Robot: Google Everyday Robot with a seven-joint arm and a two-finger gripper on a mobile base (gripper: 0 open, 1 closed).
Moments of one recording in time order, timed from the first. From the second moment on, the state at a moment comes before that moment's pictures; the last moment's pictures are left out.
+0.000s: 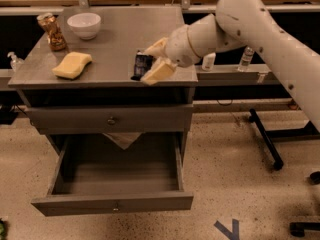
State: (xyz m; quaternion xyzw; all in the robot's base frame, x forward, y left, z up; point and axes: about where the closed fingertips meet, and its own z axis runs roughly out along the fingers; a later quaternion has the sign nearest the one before) arm 0.657 0.012 0.888 -0.65 0.60 0.18 0.42
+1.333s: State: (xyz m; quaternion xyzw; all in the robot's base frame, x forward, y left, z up) arm 0.748 0.061 0.875 -0.55 0.70 0.15 0.42
